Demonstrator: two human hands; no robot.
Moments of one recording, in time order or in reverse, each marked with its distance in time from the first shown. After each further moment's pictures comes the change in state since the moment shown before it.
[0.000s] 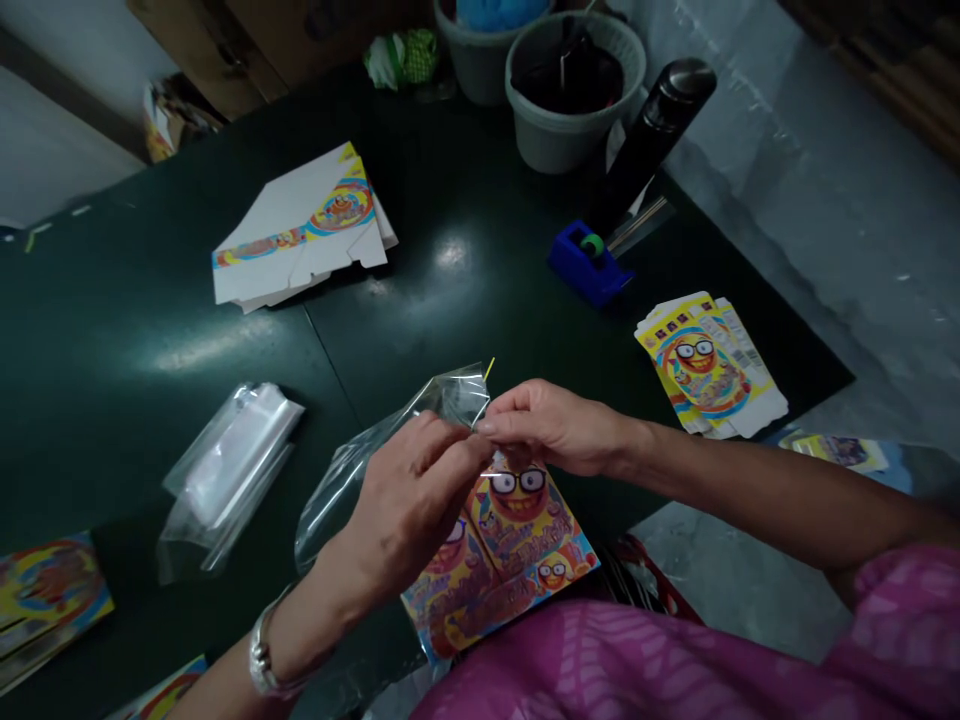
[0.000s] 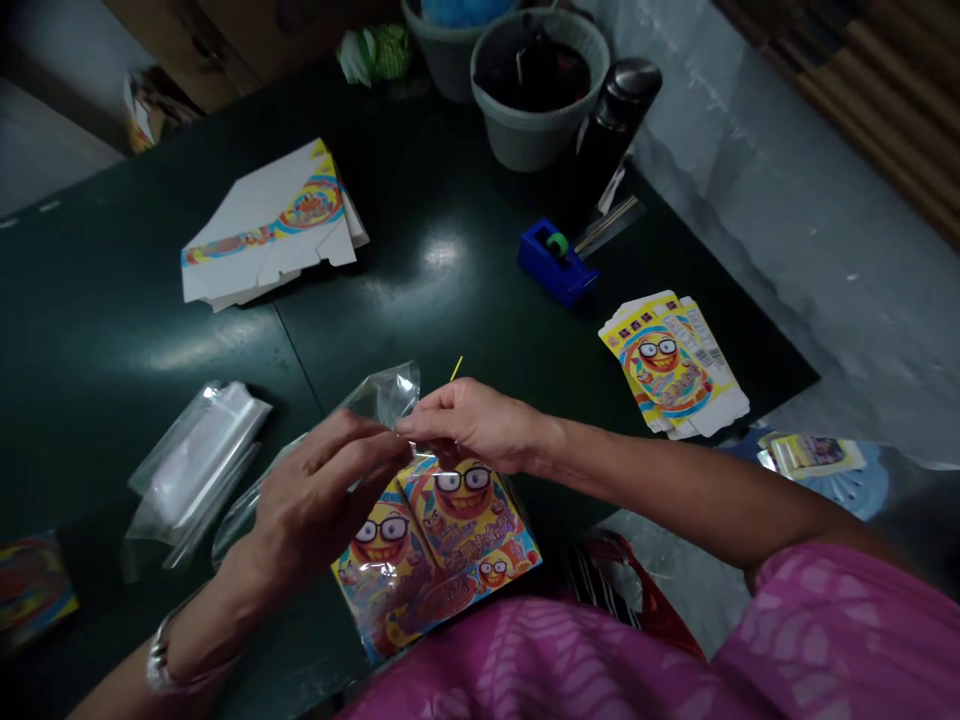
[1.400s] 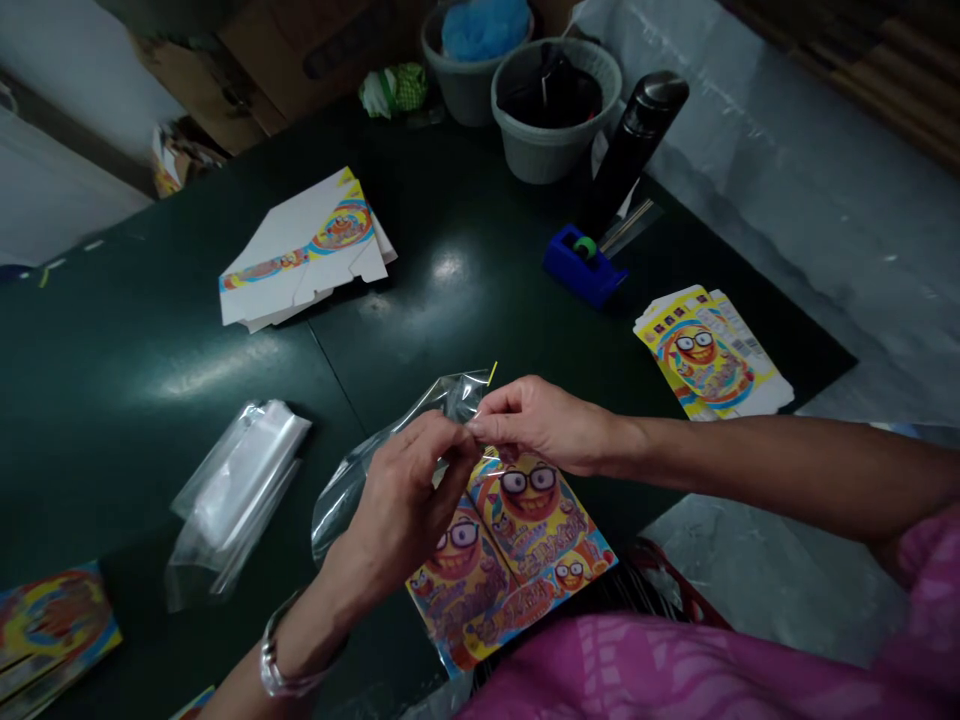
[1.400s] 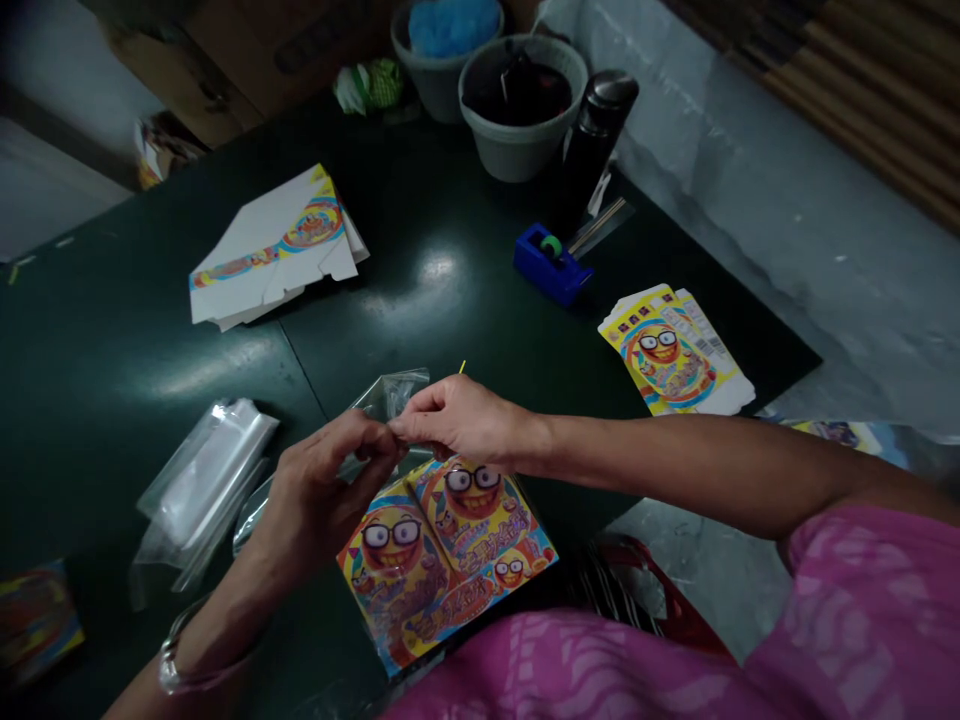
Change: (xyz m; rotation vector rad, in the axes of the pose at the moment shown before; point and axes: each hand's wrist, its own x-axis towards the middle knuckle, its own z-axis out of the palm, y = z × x) left_hand -0.006 -0.006 -0.005 -0.205 -0.024 -0.198; right_hand 0.008 0.004 0.013 -0.225 0.133 -0.116
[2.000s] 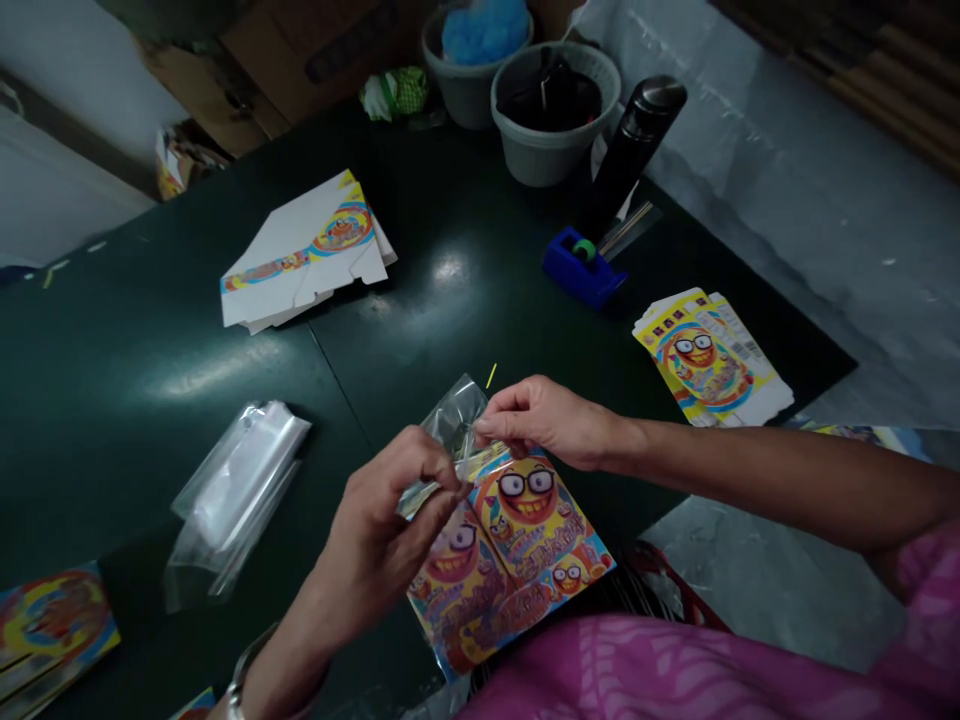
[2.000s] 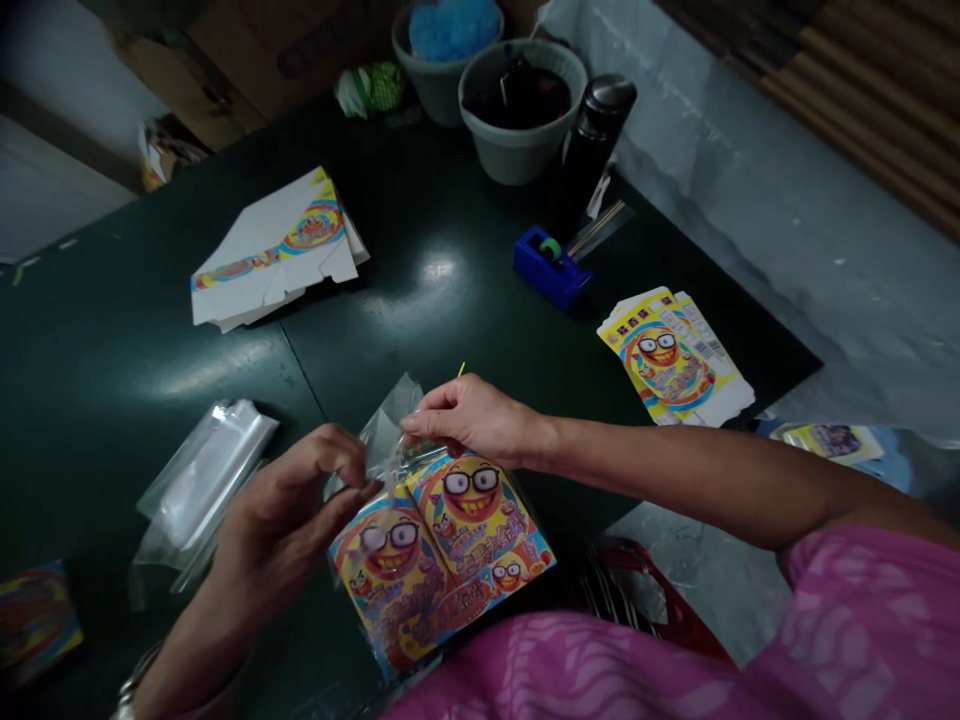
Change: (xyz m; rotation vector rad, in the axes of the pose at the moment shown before) left_hand -0.016 0.005 -0.012 -0.324 -0.051 -0.083; right_hand -0.001 0.006 -0.013 -0.007 0.011 -0.017
